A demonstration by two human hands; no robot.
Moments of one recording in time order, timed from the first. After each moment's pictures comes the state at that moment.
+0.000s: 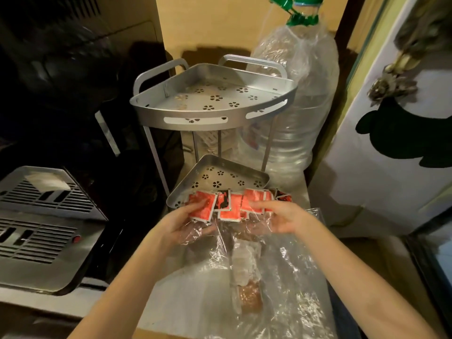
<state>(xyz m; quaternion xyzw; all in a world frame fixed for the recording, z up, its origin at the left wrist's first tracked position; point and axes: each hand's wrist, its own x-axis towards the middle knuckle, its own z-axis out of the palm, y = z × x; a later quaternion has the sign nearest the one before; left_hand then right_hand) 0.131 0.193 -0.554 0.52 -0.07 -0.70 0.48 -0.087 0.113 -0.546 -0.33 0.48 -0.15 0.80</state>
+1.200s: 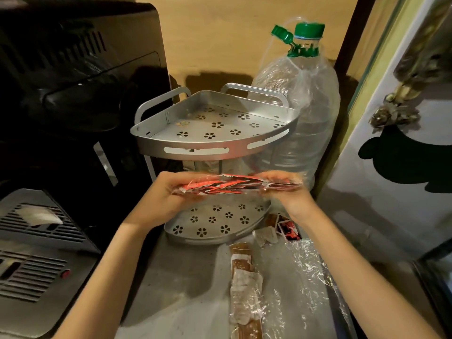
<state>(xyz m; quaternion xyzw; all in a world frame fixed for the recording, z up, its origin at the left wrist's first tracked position) 0.147 0.178 -0.450 0.46 -0.67 -0.34 0.47 -0.079 0.077 -0.488 -0.65 0.28 -0.44 0.55</state>
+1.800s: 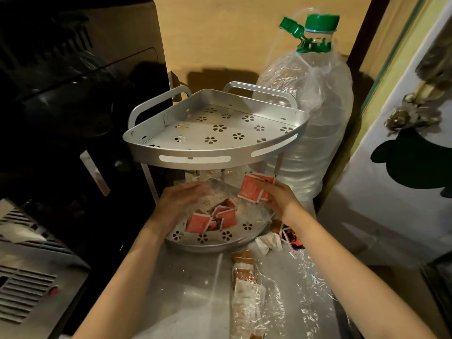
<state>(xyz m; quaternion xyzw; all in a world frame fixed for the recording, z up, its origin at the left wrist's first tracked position) 0.162 0.116 -0.528 0.54 -0.41 -0.48 0.56 -0.057 0.012 -0.547 -0.44 0.47 -0.37 0.67</state>
